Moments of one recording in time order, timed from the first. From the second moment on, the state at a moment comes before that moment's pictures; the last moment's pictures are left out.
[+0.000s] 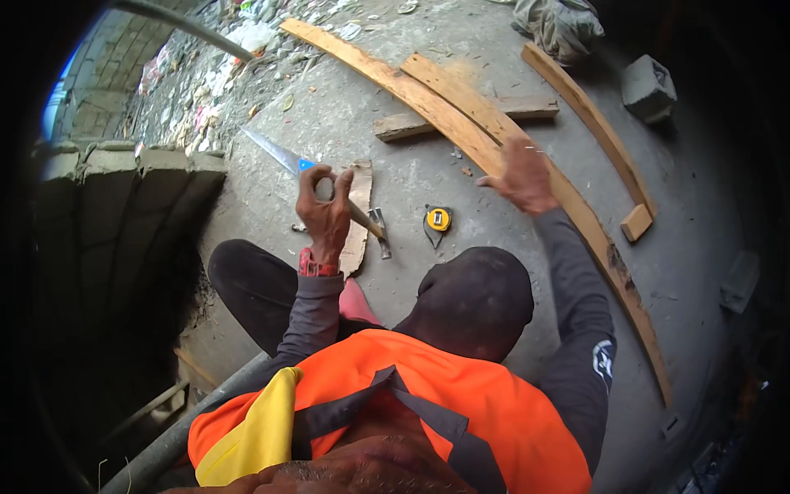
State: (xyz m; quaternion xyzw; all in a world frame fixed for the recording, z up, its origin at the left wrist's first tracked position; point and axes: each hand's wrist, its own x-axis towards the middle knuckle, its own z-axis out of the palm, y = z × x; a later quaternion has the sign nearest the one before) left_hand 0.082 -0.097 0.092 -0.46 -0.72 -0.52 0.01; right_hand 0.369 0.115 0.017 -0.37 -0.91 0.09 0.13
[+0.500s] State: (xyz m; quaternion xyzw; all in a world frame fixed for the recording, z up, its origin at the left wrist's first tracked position) left_hand 0.035 -0.122 0.143 -0.47 -0.86 -0.16 -0.15; right_hand 0.440 0.067 0.109 -0.43 -0.86 0.26 0.06
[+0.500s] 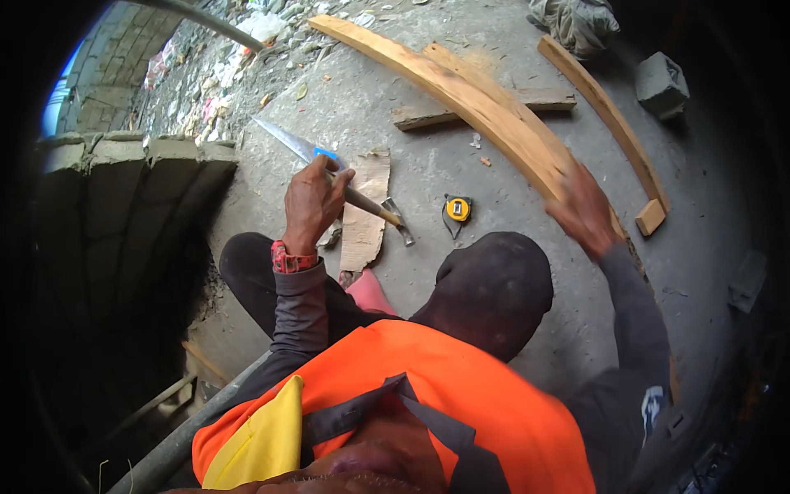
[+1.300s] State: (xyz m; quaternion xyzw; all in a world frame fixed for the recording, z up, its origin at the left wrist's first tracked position) left_hand 0.015 -0.131 0.166 -0.62 -0.75 0.19 -0.15; right_hand 0.528 -0.050 -0.035 -0.46 -0.86 0.16 0.14
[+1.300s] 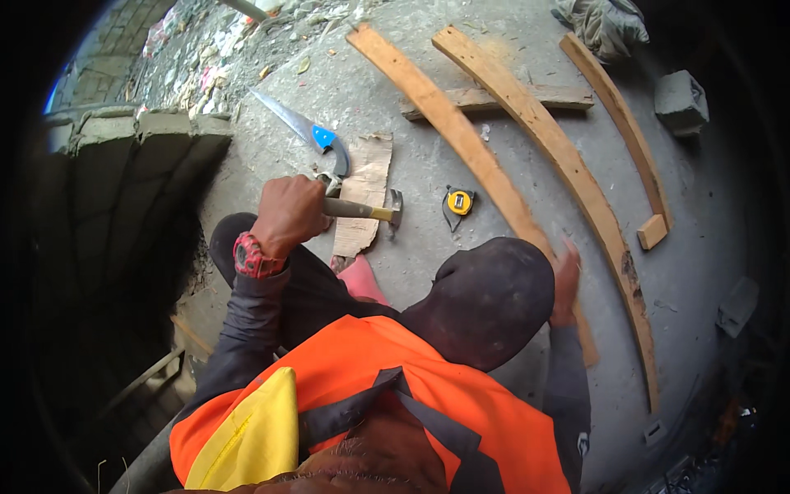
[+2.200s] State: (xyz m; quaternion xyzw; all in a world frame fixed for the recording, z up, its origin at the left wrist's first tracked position) left_hand 0.002 -0.050 0.097 -0.19 -0.62 -0.60 -0.47; right_hand 0.376 0.023 -0.072 -0.67 -0.67 0.27 0.17
